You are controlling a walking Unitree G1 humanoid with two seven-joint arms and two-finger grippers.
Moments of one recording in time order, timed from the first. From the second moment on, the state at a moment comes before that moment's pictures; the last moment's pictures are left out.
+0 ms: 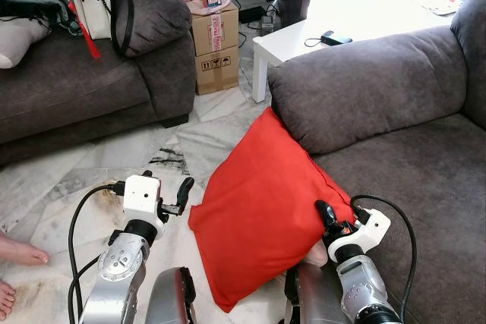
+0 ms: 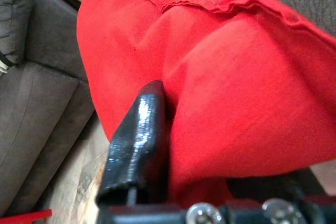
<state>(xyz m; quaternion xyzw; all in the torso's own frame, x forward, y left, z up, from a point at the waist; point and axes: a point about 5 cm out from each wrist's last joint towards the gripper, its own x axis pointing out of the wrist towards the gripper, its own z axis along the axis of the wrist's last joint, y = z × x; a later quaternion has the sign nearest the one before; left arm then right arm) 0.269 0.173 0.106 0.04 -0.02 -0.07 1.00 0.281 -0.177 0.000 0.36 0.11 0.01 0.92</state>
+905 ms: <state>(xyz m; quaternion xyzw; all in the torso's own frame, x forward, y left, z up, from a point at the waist) 0.269 0.173 0.105 0.04 -0.02 -0.07 1.00 0.285 -0.173 0.003 0.33 0.11 0.02 0.94</state>
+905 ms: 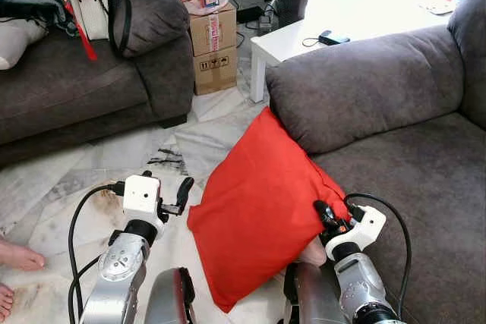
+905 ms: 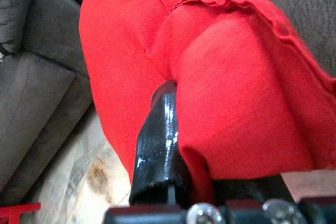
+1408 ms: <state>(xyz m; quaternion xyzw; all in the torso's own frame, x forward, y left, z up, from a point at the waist) 0.270 0.175 0.106 0.05 -0.02 -0.06 1.00 0.275 -0.167 0.015 0.16 0.04 0.10 0.98</state>
